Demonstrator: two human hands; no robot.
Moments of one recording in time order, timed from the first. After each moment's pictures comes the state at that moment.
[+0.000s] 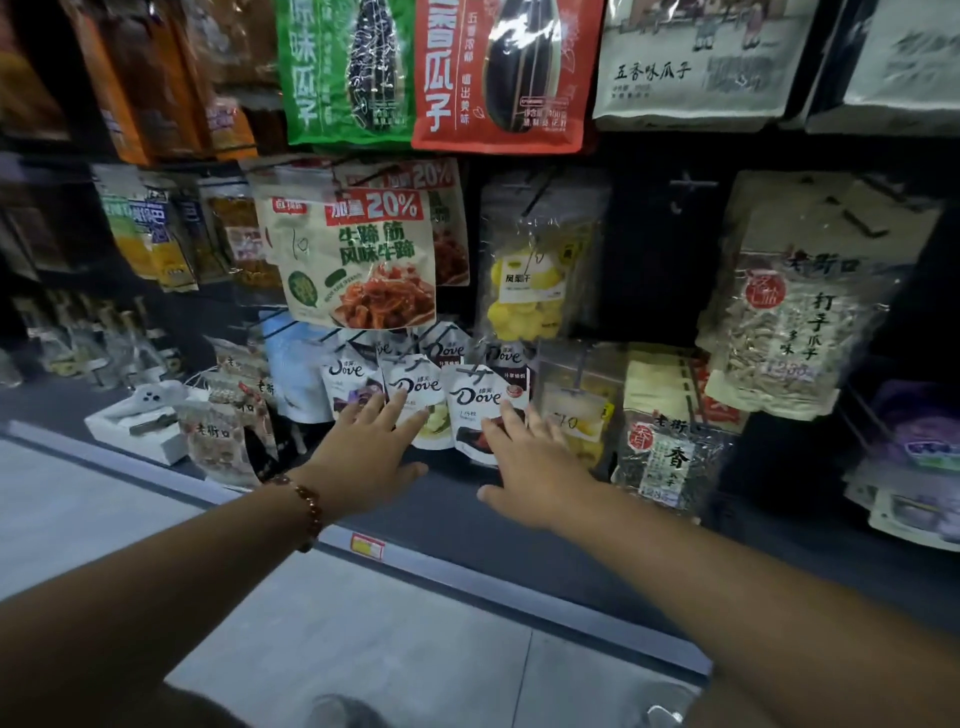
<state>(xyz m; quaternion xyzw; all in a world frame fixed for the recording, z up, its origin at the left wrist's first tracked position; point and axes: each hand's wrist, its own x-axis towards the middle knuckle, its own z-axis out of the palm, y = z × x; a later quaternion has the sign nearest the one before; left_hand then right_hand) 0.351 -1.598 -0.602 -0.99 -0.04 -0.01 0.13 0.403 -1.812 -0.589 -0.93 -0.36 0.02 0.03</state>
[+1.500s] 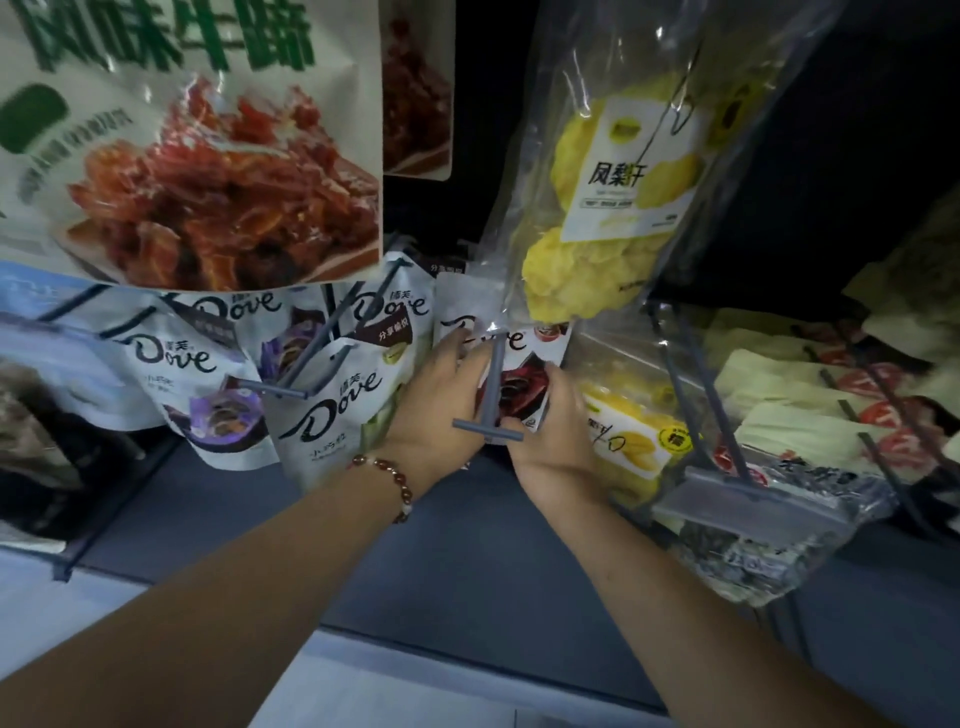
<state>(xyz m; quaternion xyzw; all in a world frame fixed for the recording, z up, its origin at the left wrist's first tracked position) 0.636 -1.578 -0.743 -0.94 -0.01 -0.12 -0.32 0.649 -1.706 -0.749 -0.88 -0.05 -0.07 0.48</state>
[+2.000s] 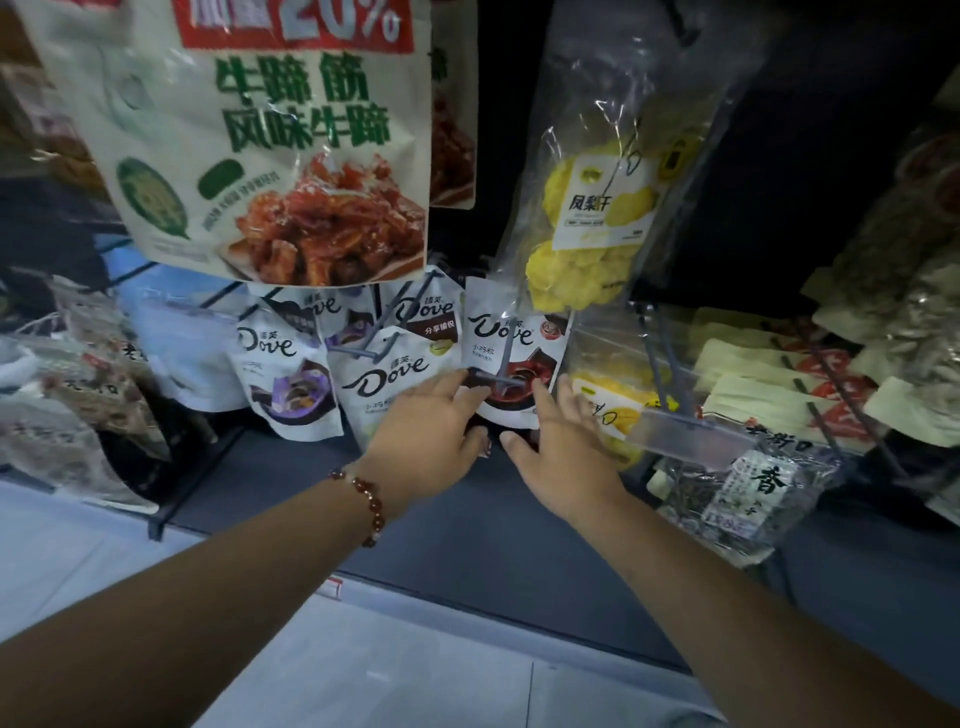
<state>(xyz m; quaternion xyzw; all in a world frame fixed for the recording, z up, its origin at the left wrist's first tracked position) 0.549 -1.558 -0.709 -0.99 0.06 -0.09 -0.10 0.572 -1.732 -0.701 -0.96 -0.15 0.05 0.22</state>
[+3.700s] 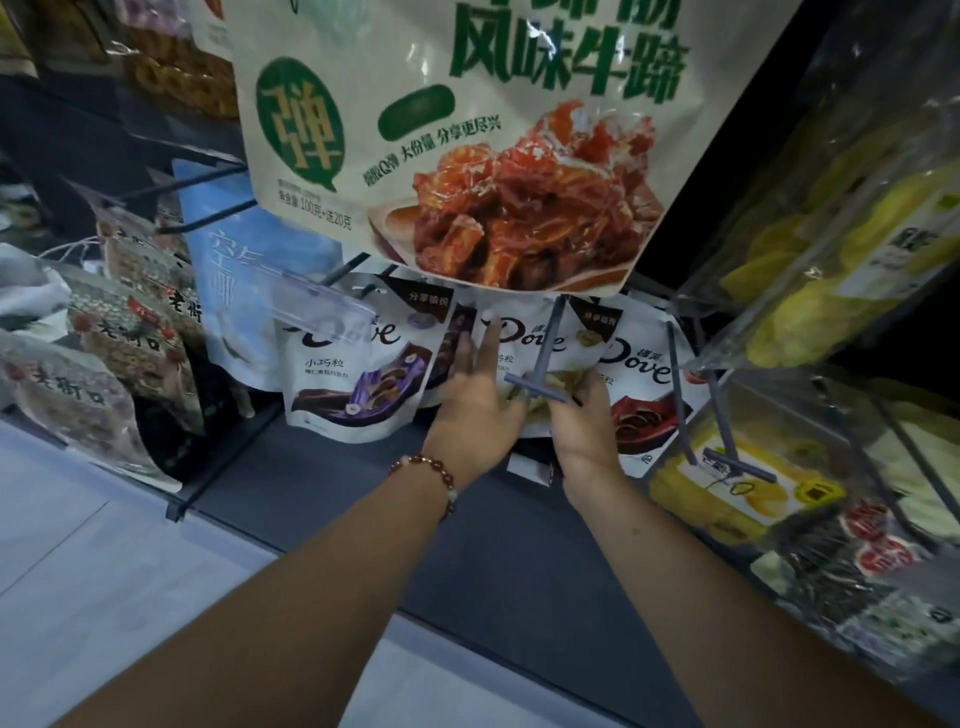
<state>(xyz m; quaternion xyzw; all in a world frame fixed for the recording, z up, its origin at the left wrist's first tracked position) 0.621 -1.469 -0.777 -0.85 -0.09 -0.18 -0.49 0.646 -1.584 -0.748 -0.77 -0.02 0.01 0.63</state>
